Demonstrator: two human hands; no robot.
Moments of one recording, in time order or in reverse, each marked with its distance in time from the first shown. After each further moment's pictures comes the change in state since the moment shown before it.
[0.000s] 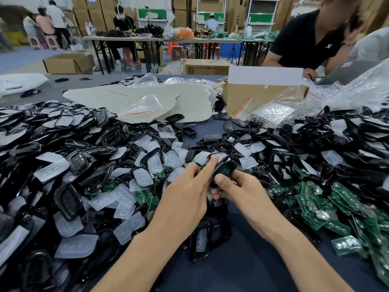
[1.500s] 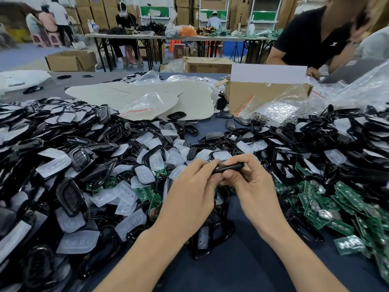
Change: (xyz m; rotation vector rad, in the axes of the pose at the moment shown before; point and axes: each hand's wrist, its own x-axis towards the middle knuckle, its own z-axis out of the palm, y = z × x) left_hand 0.004 0.009 0.001 -0.111 0.095 0.018; right_hand -0.008 -0.008 0.006 -0.160 0.153 -0.303
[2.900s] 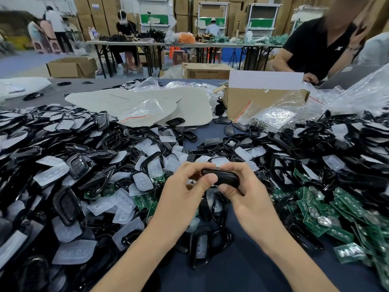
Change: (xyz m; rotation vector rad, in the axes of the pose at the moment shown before) left_hand 0.008 -0.001 -0.011 -0.603 0.020 -0.365; right_hand -0.003 0.000 -0.001 -0.082 -0.093 0.058
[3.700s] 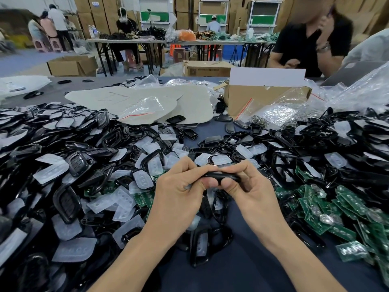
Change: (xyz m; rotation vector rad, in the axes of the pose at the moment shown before) left_hand -0.002 0.001 0.001 0.168 0.107 0.273; right_hand -0.002 -0.005 -0.001 0.161 0.013 -0.070
